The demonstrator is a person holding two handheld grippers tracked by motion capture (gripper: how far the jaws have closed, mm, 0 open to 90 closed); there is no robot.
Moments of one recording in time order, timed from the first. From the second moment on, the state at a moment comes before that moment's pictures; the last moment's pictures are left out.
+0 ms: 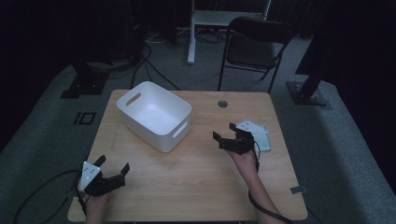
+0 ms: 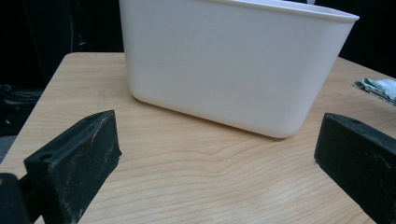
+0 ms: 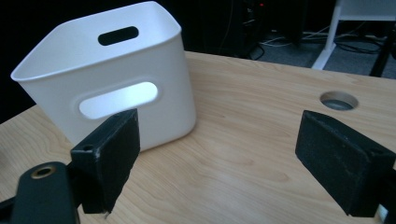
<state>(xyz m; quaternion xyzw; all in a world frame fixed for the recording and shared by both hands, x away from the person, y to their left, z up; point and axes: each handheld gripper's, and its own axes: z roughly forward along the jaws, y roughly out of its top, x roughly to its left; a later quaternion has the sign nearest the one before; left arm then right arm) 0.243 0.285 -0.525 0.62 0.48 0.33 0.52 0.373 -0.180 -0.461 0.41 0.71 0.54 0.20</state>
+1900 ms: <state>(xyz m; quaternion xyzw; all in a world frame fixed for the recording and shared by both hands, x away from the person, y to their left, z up) 0.242 0.284 -0.523 0.63 0.47 0.32 0.53 0.466 -0.074 -0.442 0.41 0.73 0.53 0.16</state>
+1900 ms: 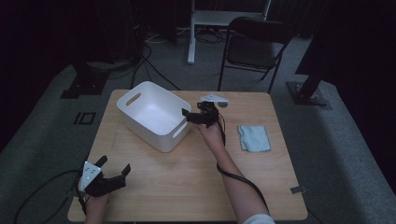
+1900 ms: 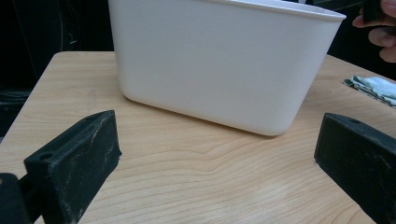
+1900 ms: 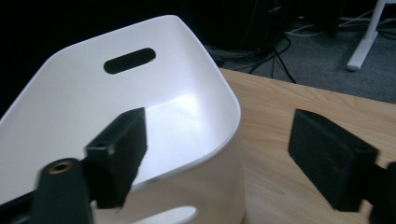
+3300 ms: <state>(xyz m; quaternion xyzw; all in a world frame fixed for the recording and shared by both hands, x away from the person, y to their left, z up) 0.240 0.282 -0.522 0.63 0.47 0.32 0.53 0.498 -0.042 -0.439 0.43 0.78 0.41 0.18</state>
